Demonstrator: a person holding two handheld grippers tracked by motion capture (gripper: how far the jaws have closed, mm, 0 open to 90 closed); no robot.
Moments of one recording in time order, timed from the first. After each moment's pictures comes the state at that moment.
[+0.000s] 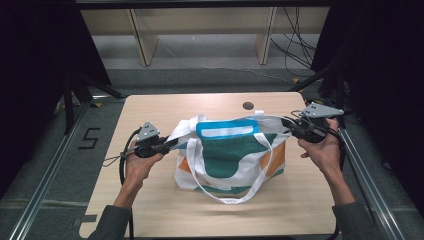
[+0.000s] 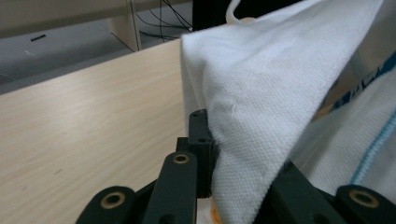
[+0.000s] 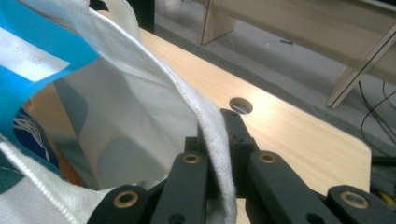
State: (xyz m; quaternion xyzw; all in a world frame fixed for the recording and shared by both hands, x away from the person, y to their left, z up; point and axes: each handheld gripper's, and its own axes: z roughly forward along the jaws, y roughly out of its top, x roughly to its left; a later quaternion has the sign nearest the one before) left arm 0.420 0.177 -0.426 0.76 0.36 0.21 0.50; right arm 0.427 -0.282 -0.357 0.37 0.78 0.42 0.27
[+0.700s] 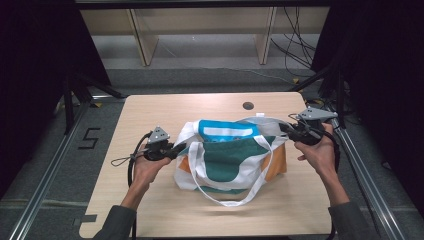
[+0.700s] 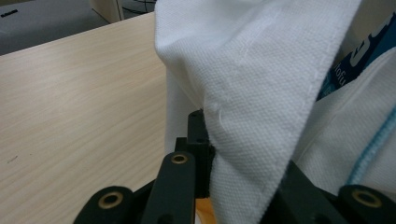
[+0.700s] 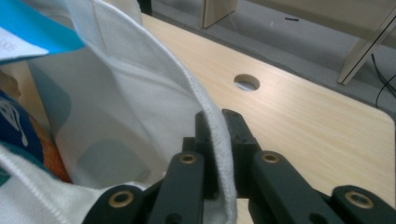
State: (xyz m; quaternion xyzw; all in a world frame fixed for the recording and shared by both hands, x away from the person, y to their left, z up) left arm 0.425 0.162 -0.444 0.78 0.36 0.18 0.48; right arm 0.439 -0.283 -0.380 0.39 0.77 0.42 0.26
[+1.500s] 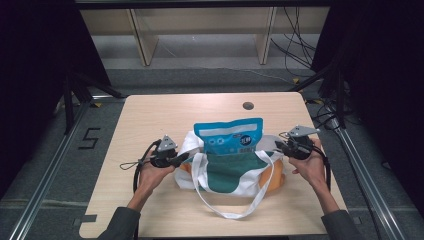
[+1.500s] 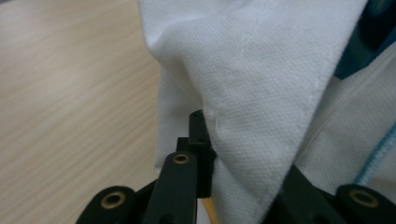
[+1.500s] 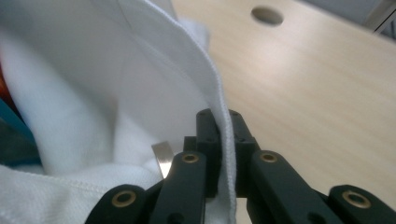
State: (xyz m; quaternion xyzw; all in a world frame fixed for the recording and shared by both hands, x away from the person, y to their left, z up) left arm 0.428 0.152 -0.489 0.83 0.34 0.17 0.41; right arm 0.440 -0.283 -0.454 0.40 0.82 0.35 0.23
